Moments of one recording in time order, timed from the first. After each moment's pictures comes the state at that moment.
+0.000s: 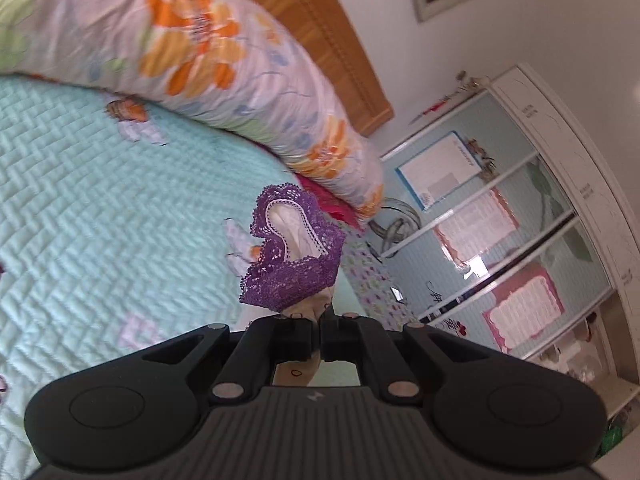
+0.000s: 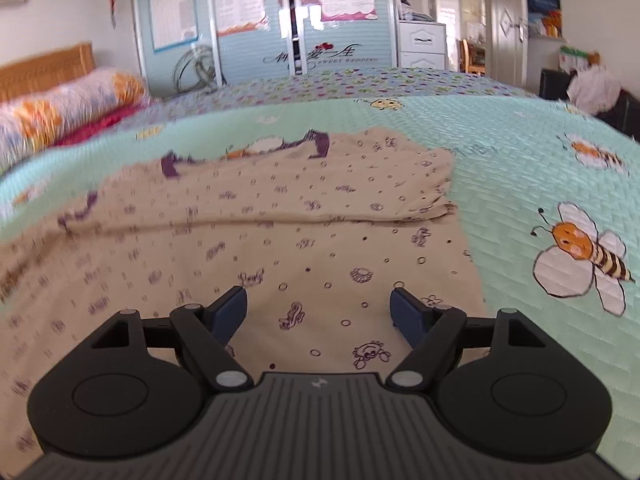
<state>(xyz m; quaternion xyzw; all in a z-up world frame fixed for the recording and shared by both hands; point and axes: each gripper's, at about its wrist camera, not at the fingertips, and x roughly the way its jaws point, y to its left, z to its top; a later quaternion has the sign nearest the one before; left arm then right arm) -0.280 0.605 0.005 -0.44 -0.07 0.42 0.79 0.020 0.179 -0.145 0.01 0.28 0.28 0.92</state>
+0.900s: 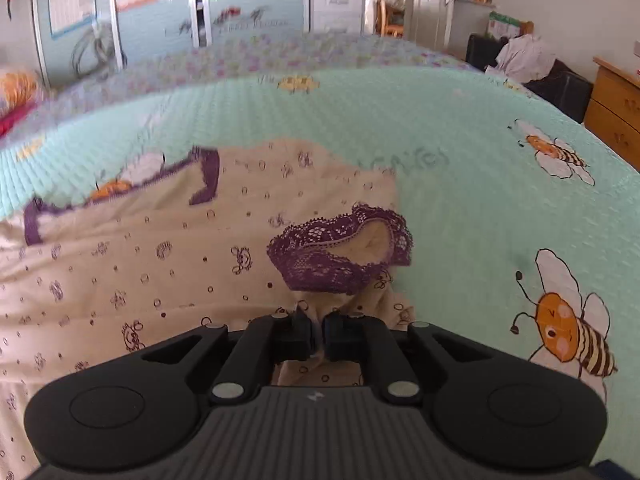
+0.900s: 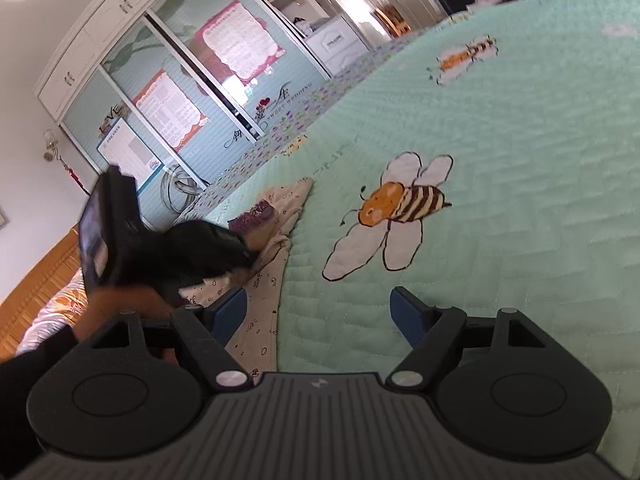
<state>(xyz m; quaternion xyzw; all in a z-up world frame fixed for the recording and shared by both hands) 0.133 0.253 -0.138 -0.05 0.36 0.14 0.92 0.063 -0.003 -0.169 0.27 0.31 0.27 0.87</state>
